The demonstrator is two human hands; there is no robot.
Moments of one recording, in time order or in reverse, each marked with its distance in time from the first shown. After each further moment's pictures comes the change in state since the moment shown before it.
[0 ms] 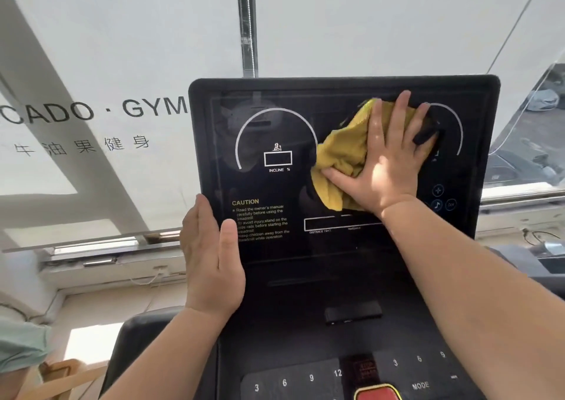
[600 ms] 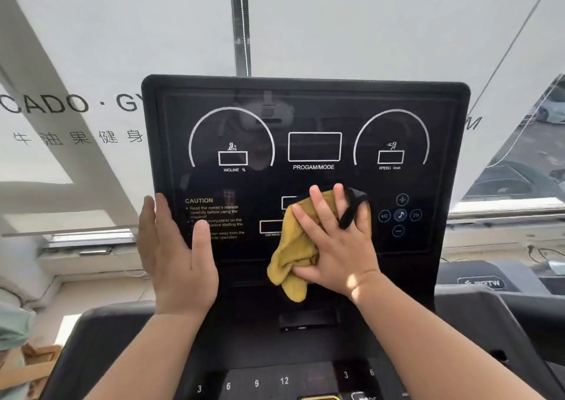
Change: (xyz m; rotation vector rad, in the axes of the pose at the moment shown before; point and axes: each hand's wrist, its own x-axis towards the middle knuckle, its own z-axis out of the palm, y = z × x) left_hand -0.017 0.019 0.036 0.136 0.257 -0.034; right_hand -0.098 0.046 0.057 -0.037 0.003 -0.569
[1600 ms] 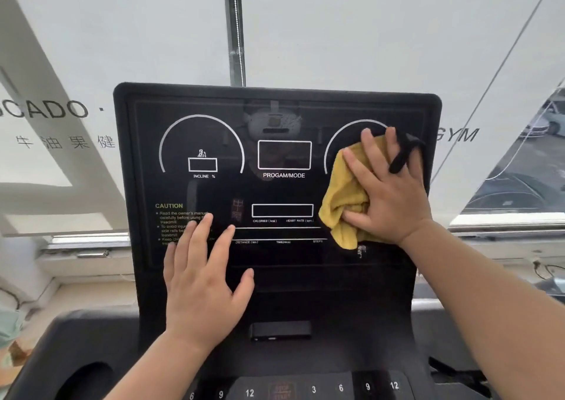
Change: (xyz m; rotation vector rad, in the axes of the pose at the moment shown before) left_hand -0.050 0.023 0.038 0.488 -0.218 0.352; right_hand 0.032 0.150 -0.040 -0.043 0.089 0.027
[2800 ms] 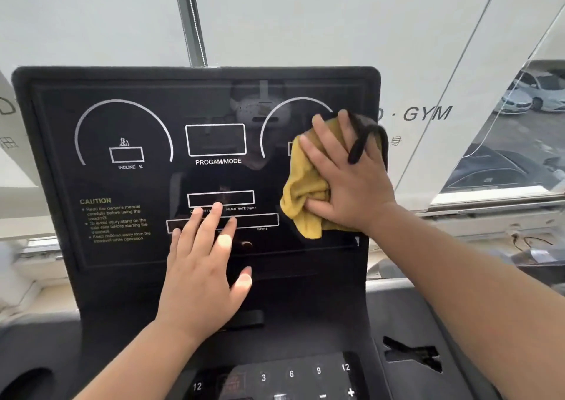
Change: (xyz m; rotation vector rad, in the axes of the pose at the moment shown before) left_hand 0.005 0.069 0.024 0.062 -0.125 0.207; right_hand -0.020 0.028 0.004 0.098 0.015 -0.045
